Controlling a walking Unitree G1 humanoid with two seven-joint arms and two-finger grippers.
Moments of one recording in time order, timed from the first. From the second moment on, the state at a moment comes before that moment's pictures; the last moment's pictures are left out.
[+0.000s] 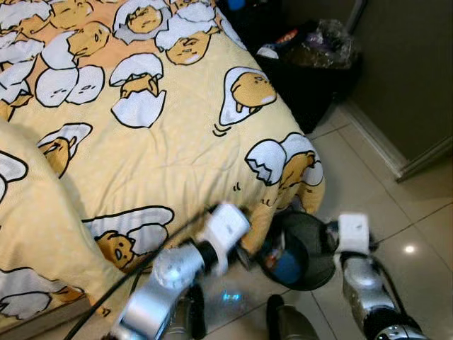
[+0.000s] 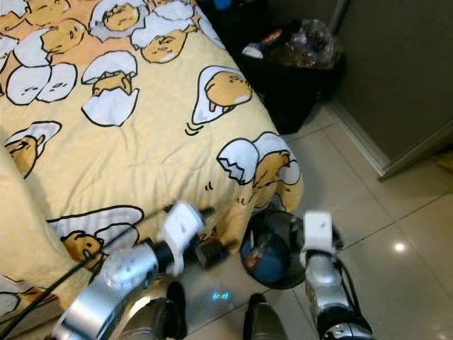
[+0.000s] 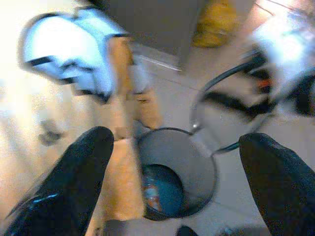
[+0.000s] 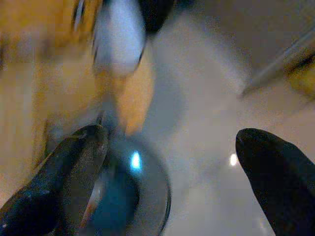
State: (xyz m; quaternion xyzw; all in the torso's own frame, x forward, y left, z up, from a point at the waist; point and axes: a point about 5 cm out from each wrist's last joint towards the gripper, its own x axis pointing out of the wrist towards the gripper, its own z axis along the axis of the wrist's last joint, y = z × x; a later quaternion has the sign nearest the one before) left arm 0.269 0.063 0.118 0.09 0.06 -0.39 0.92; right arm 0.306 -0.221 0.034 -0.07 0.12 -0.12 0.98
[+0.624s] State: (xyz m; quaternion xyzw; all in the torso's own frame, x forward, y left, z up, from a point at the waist) left arm 0.319 0.106 0.157 0.02 -0.08 -0.15 0.99; right arm 0.287 -0.219 0.052 -0.02 0.03 -0.12 0.99
